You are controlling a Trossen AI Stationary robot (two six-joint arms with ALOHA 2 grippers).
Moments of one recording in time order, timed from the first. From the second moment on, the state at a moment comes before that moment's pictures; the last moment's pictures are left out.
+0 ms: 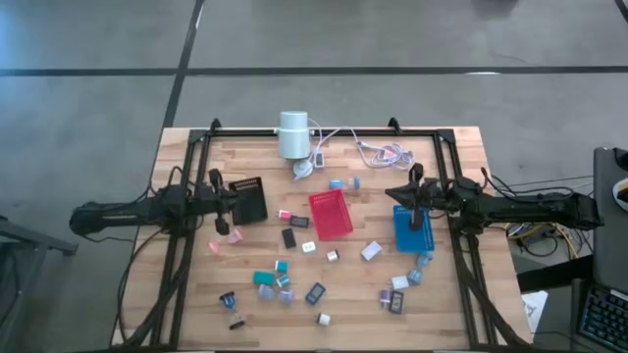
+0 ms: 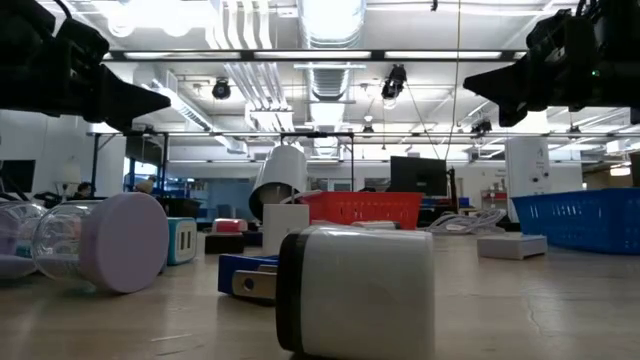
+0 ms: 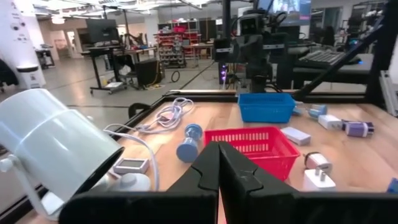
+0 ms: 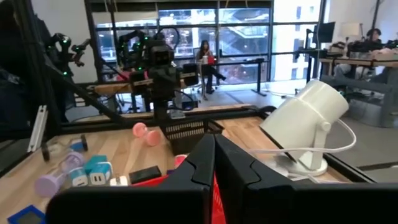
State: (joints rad) left arm 0.06 0.05 0.01 0.01 -0.15 0.08; right arm -0.19 0.57 0.03 0.63 -0.05 0.08
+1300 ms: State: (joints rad) left arm 0.06 0.05 0.01 0.00 -0.13 0.04; right arm -0.19 0.57 0.02 0.61 -0.05 0.05
